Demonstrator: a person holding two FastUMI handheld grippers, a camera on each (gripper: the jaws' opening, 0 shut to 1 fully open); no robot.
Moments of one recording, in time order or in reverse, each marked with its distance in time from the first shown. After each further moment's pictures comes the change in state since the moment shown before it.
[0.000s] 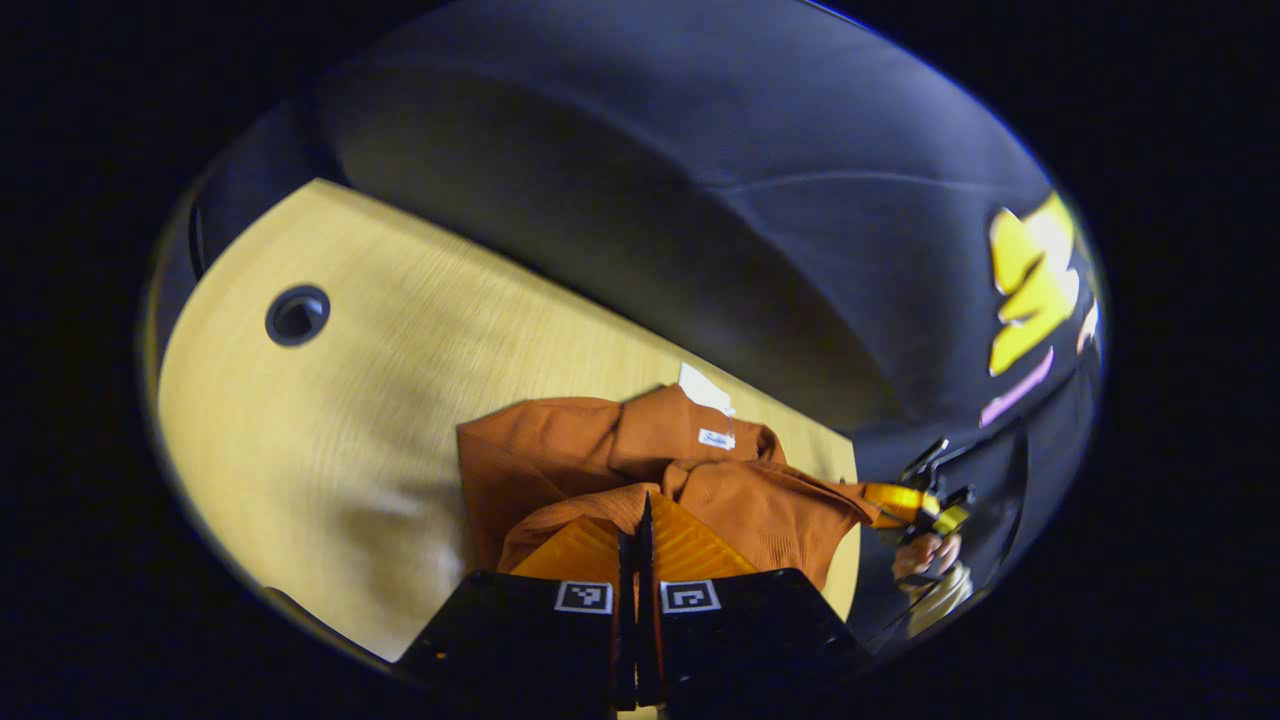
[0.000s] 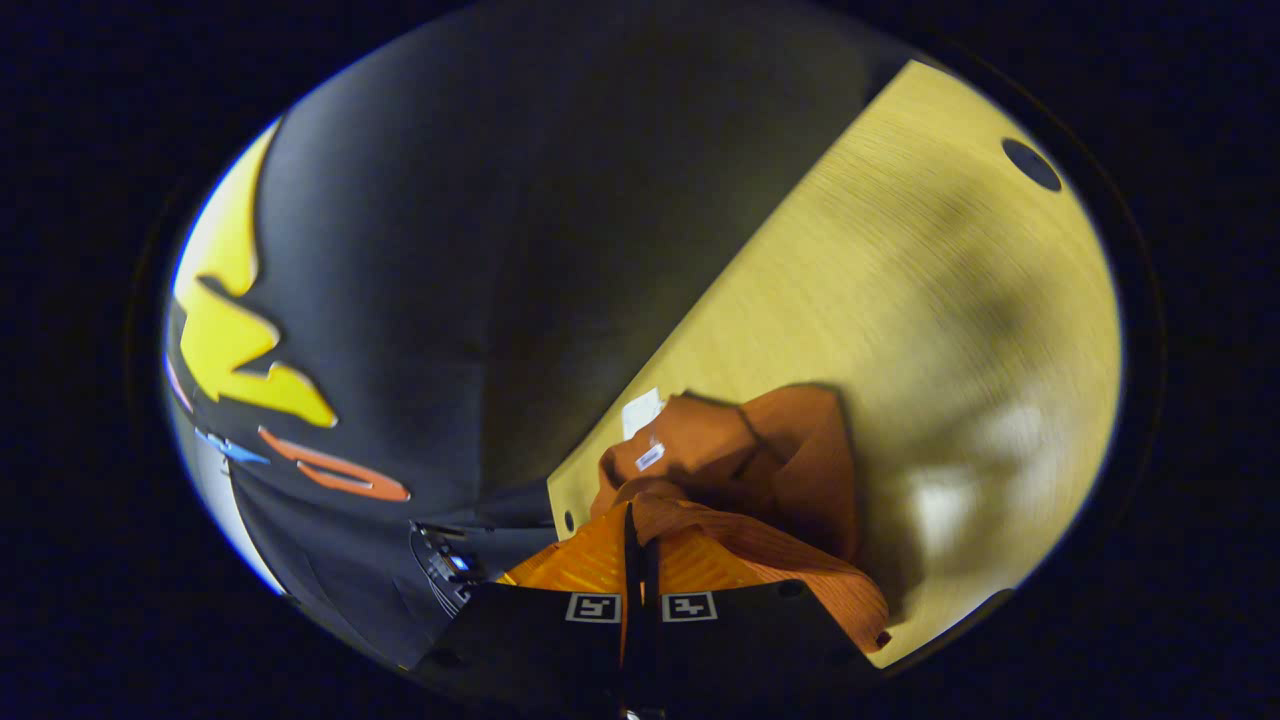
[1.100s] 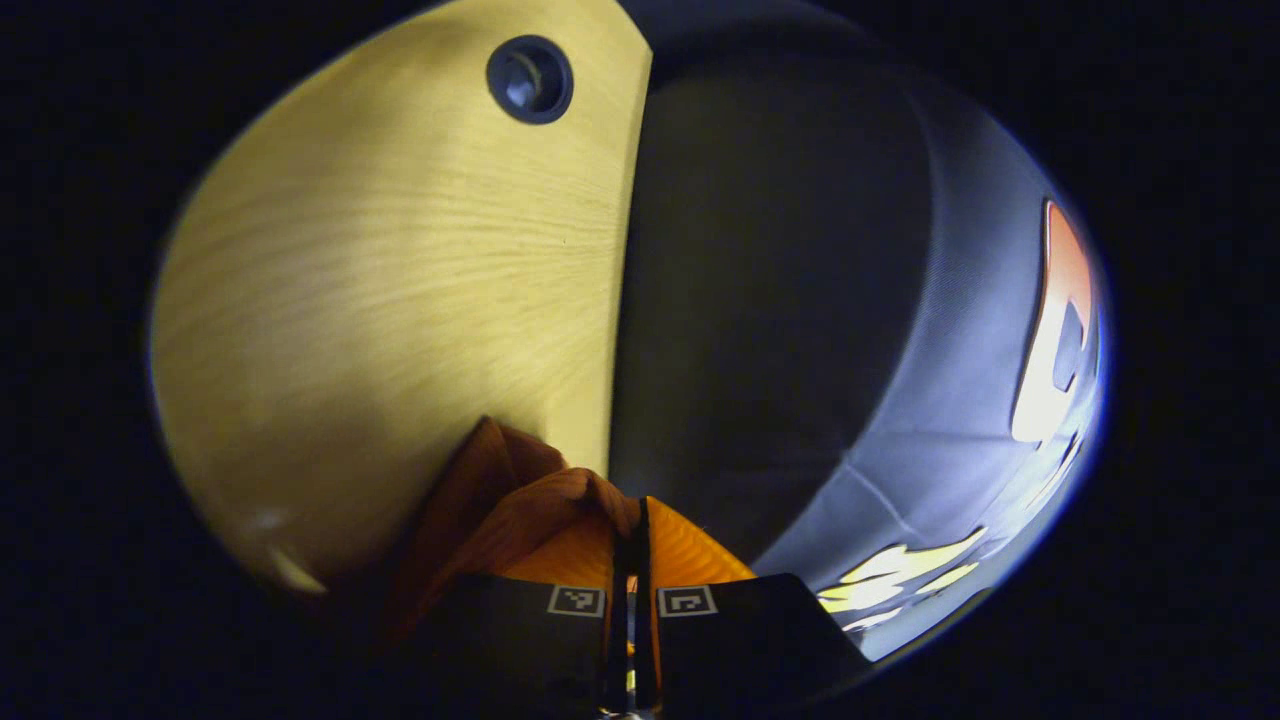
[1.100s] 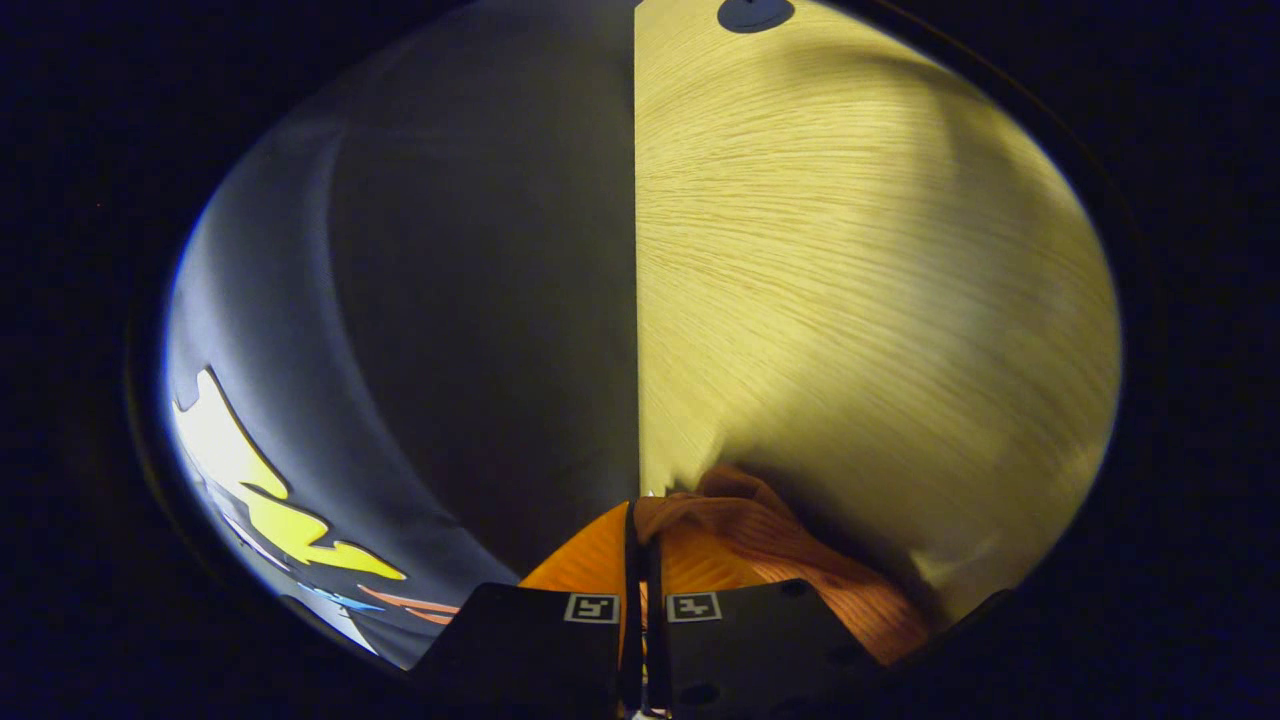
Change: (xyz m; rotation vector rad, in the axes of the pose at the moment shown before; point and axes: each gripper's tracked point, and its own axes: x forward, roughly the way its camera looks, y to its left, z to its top) left arm 0.010 -0.033 0.052 -0.807 -0.315 -0.525; right arm -0.052 -0.056 0.068 0.412 -0.227 0.285
